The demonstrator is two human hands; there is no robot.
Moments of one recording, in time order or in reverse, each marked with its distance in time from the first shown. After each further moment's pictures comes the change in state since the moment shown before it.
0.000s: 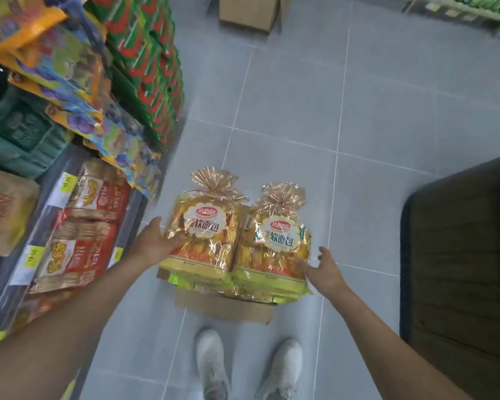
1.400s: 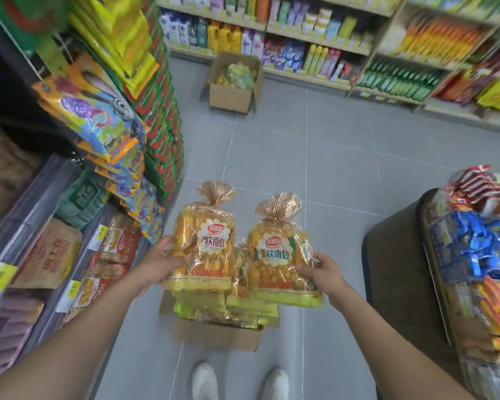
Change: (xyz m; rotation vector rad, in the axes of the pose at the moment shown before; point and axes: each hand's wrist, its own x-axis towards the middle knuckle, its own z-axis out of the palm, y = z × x) left_hand -0.197 0.077 -0.114 -0.561 -0.148 0.191; right_hand -0.176 -0.089 -0.119 0.329 -0.008 -0.123
